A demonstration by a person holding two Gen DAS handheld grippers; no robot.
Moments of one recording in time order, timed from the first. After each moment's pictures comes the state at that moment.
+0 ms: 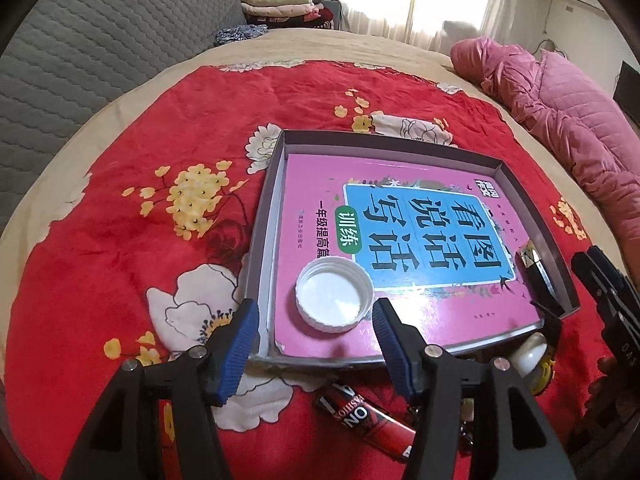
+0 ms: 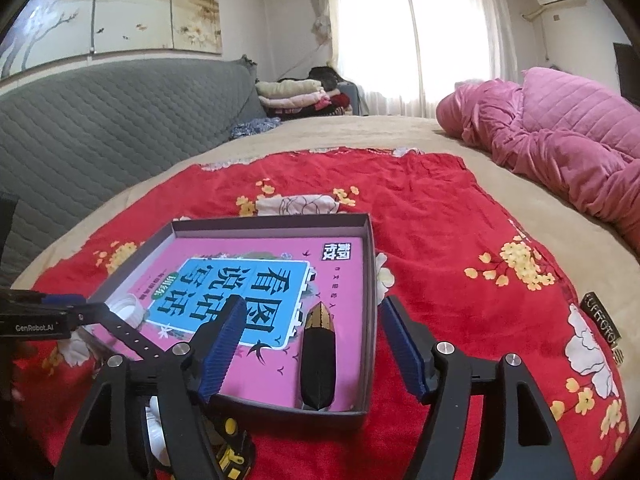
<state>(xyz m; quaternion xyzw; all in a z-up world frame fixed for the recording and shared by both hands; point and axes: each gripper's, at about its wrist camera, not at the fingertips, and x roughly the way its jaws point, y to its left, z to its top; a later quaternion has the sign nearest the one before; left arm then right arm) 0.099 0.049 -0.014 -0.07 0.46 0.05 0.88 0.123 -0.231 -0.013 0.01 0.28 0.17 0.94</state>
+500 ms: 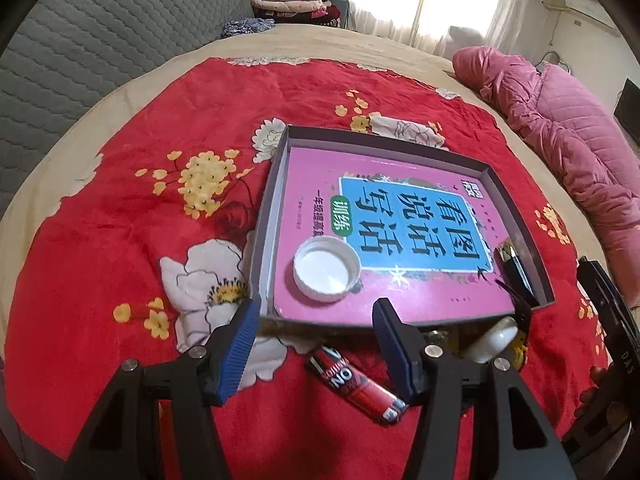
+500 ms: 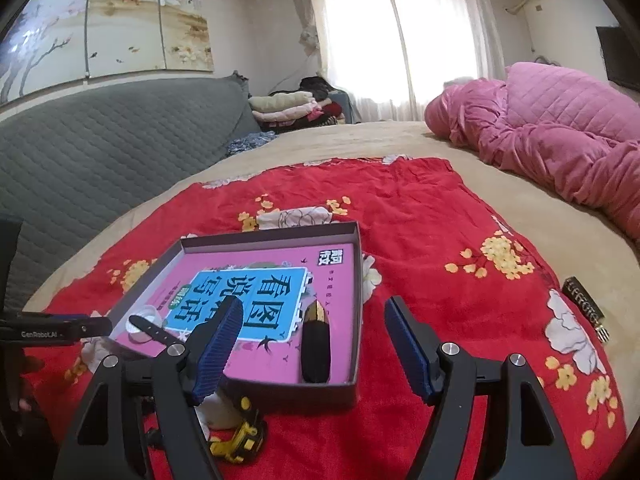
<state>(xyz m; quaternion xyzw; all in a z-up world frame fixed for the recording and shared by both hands) 0.074 0.049 0.001 -0.10 0.47 0.04 0.88 0.091 -0.249 0.008 0.05 0.27 0.16 0.95</state>
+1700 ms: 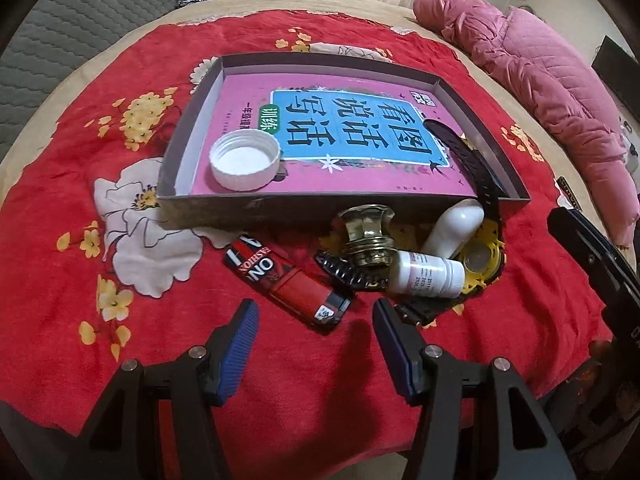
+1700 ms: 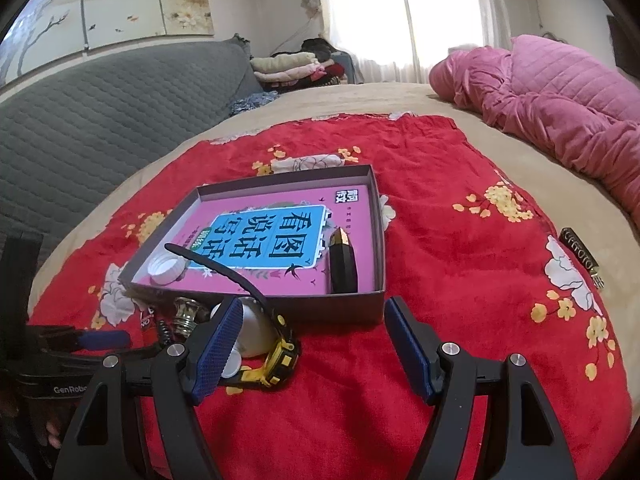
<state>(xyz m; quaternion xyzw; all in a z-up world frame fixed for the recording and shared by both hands) 0.040 -0.005 -0.038 -0.07 0.53 -0.02 0.85 0.055 -0.235 -0.003 0.03 0.35 0.17 0.92</state>
